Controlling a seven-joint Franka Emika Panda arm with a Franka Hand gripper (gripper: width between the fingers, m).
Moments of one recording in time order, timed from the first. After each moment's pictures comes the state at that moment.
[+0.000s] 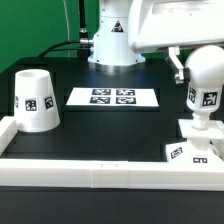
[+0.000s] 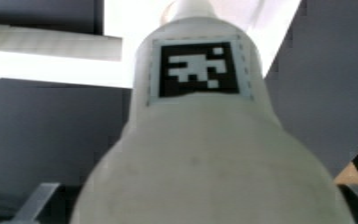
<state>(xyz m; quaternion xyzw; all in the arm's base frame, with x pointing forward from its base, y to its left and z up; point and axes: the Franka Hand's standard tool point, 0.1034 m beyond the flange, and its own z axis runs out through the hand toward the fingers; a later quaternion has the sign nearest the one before) 0.640 0.083 0.136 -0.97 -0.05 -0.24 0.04</state>
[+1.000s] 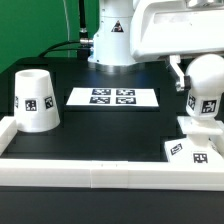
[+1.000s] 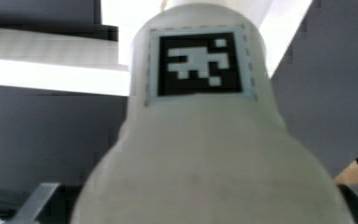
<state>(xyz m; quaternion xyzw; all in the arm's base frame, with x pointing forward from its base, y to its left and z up) 0.626 0.091 0.120 -0.96 -0.06 -0.27 0.03</state>
